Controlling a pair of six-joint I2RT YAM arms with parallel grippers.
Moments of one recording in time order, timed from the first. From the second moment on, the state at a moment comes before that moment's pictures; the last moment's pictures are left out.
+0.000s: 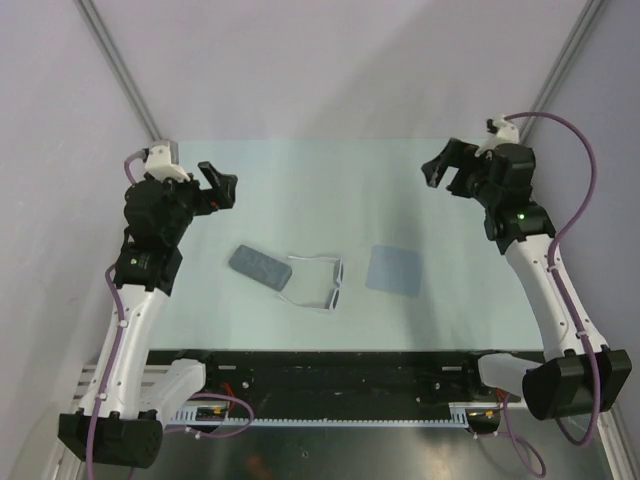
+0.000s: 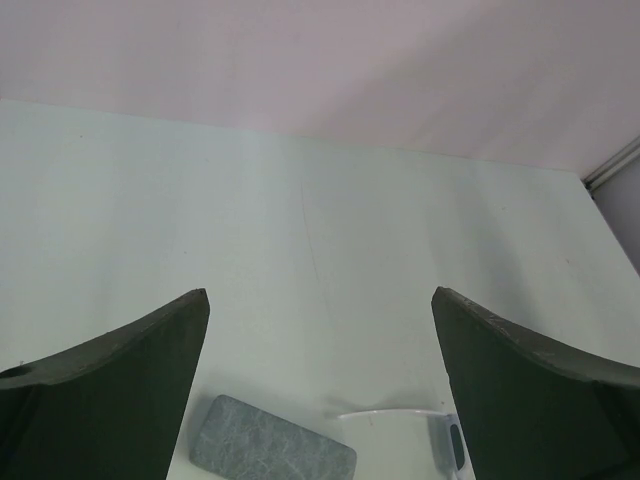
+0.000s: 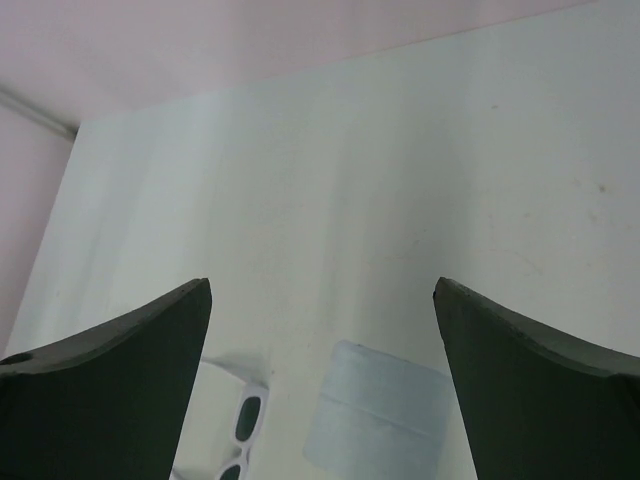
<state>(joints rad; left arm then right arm) -0.08 0.92 1.04 -0.25 0.11 -0.29 0.09 1.19 1.22 -0.31 -0.16 0.41</state>
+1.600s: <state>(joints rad) 0.16 1.12 0.85 -0.48 0.17 -0.51 1.10 2.15 1.58 0.04 0.17 -0.01</state>
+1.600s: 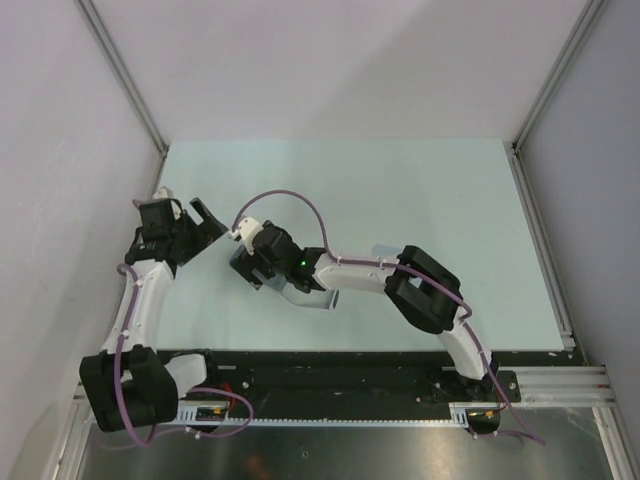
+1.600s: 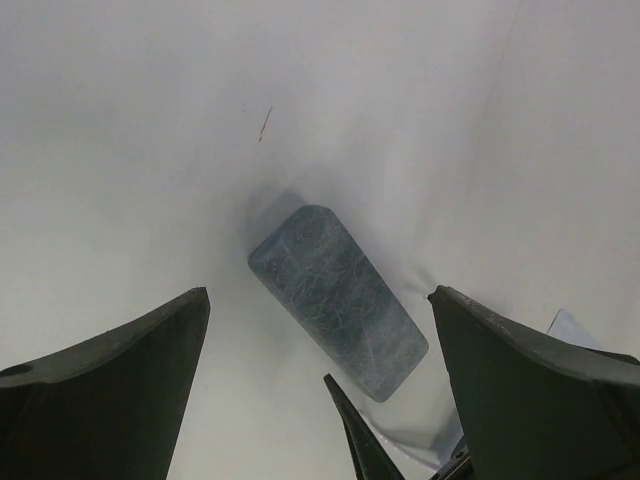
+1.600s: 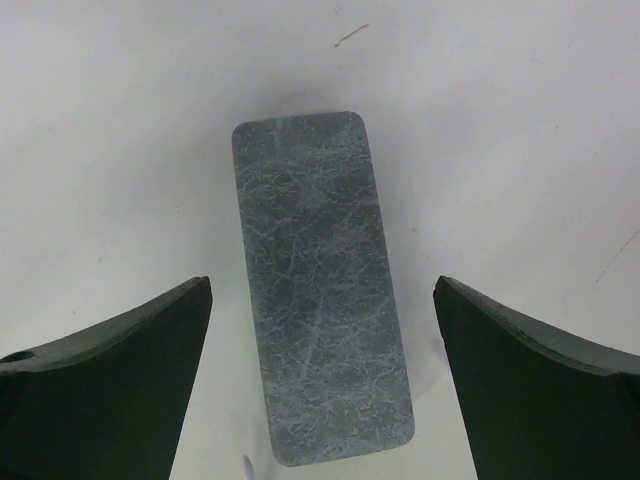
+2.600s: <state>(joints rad) 0.26 1.01 0.80 -0.48 0.02 -0.59 1.06 2.26 1.65 -0.09 0.08 -0.02</state>
